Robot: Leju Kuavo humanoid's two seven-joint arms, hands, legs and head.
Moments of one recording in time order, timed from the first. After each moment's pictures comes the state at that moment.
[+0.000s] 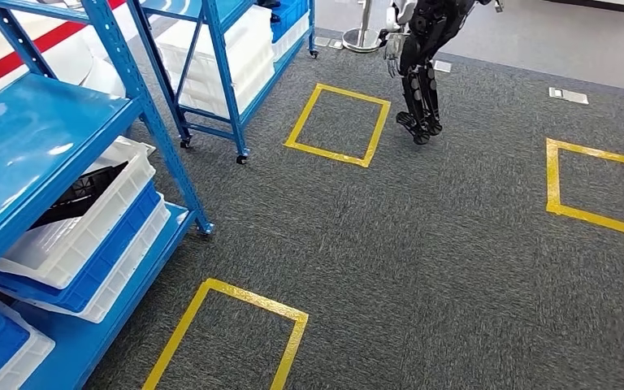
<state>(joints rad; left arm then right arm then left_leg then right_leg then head) -0.11 -0.19 1.09 -0.21 -0.89 0.11 -0.12 -0.07 0.16 -0.17 -0.19 0.34 -0.67 0.26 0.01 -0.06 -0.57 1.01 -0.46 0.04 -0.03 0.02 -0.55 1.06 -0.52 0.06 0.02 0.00</state>
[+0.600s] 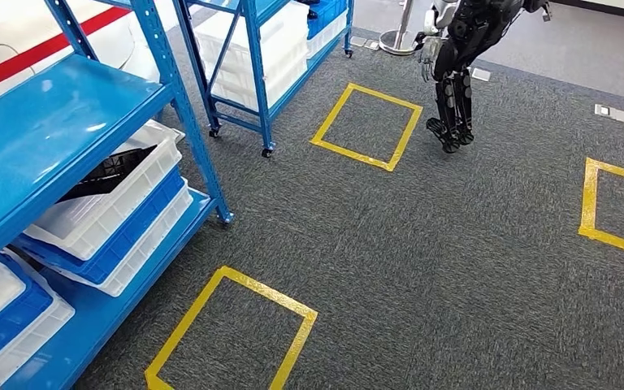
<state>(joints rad) -0.11 -0.19 1.09 -0.21 -0.91 0.11 -0.12 -0.07 0.16 -0.19 -0.19 0.34 -0.67 0.27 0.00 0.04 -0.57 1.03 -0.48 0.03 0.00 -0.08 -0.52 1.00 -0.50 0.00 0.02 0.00</state>
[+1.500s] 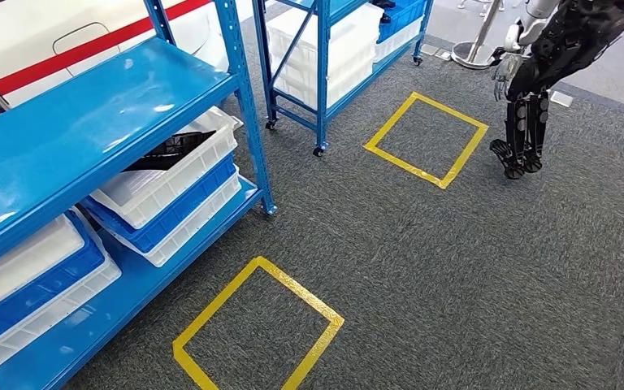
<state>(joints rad) -0.11 -0.19 1.09 -0.21 -0.91 0.12 -0.12 -0.07 0.17 -0.19 -0.19 0.36 -0.67 0.27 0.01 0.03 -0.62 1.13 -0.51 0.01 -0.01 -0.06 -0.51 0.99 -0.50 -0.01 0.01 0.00</state>
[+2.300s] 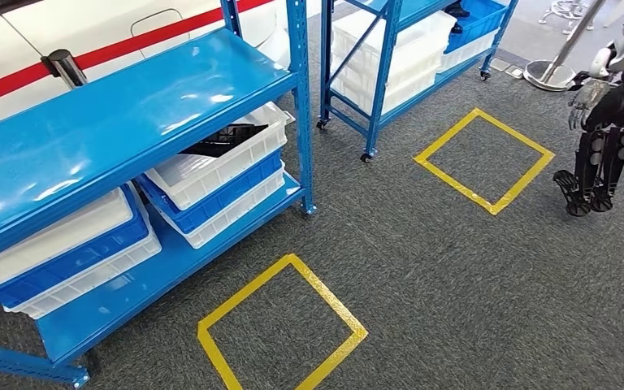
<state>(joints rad) -0.11 -0.18 1.09 -0.21 -0.91 0.13 -0.11 -0.07 0.17 -0.19 -0.18 0.39 -0.67 0.28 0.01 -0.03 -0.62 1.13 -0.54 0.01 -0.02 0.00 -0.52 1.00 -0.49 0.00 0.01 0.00</state>
